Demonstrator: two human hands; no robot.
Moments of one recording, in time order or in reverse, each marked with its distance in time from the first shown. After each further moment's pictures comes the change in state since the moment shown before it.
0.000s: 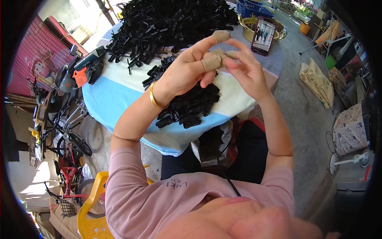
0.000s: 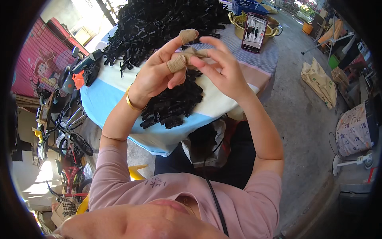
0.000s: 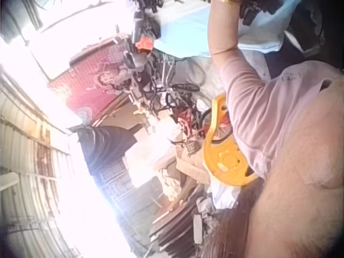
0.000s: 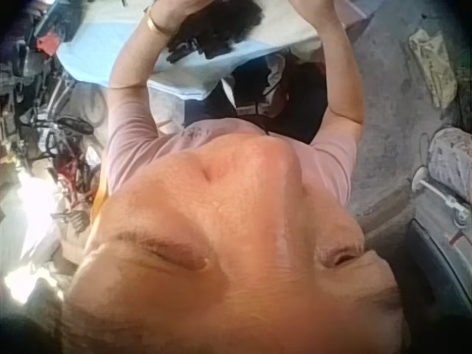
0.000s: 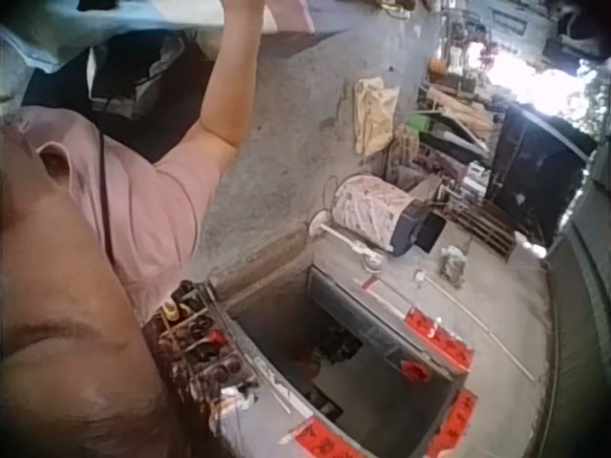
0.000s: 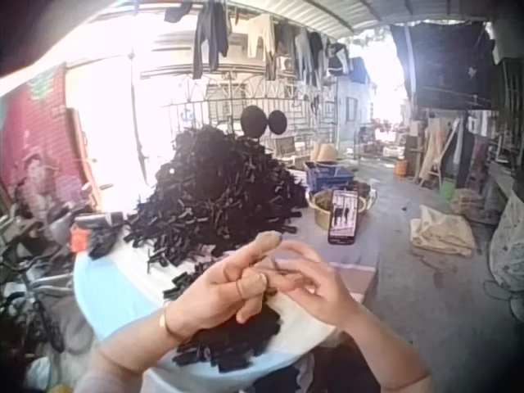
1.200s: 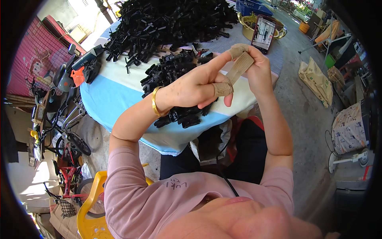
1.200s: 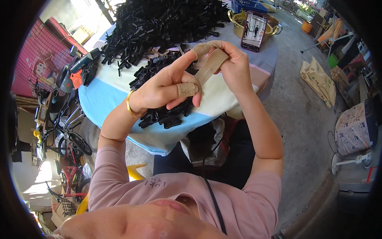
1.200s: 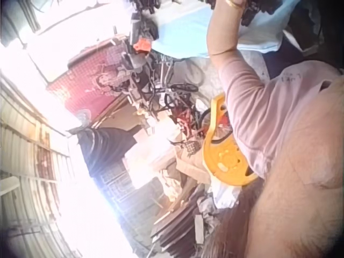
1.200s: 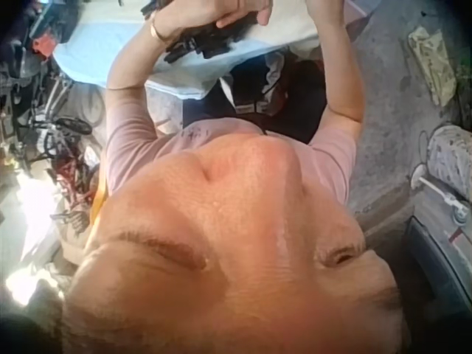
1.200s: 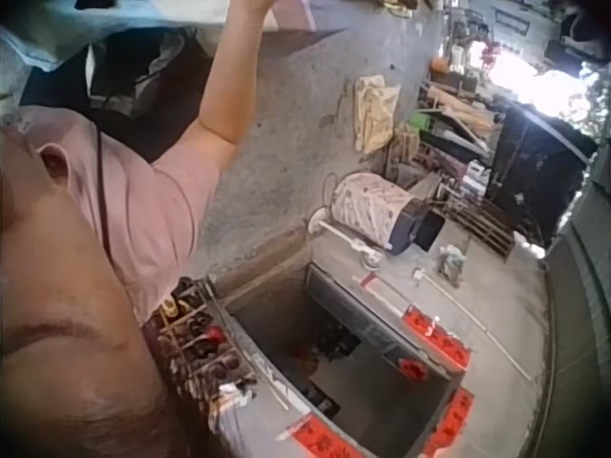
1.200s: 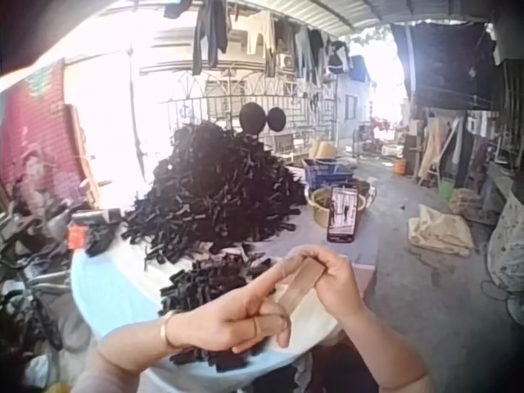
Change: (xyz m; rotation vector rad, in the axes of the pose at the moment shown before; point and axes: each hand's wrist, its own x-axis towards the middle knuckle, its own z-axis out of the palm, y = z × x) left_hand -0.009 0.007 0.028 0.316 -0.105 -0.193; right_hand 0.001 0.007 -0.004 0.343 0.146 0.485
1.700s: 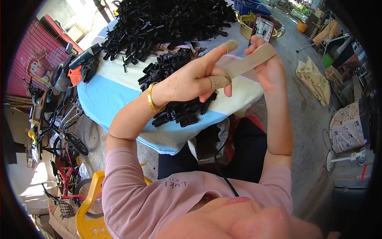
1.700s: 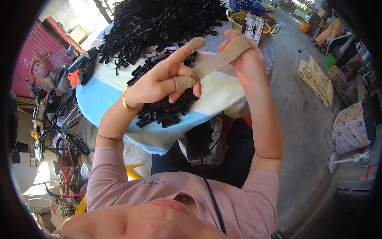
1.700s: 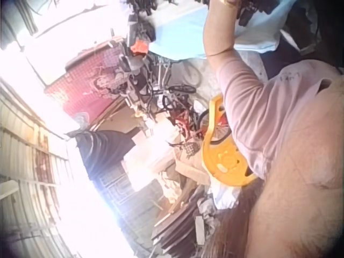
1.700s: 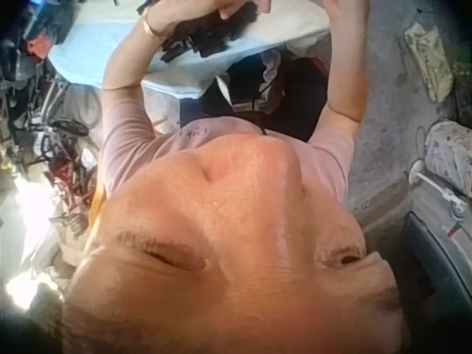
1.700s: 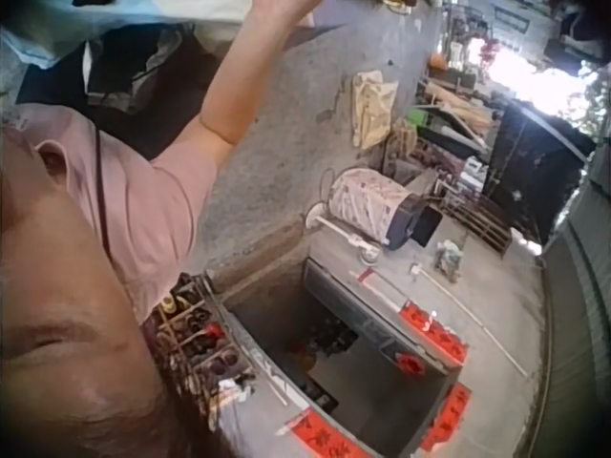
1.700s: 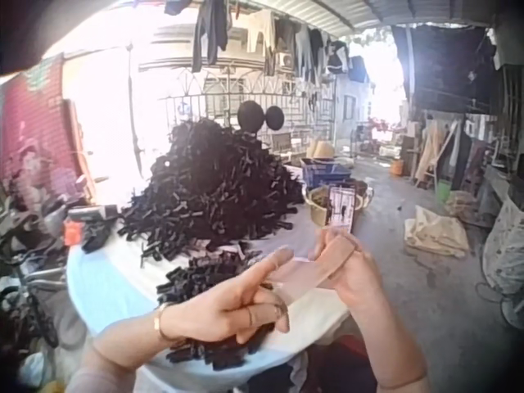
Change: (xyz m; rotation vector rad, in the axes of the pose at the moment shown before) left_hand 0.001 -0.001 -0.007 0.069 0.033 -0.003; right_hand 0.007 -0.012 -0.027 0.501 0.115 0.140
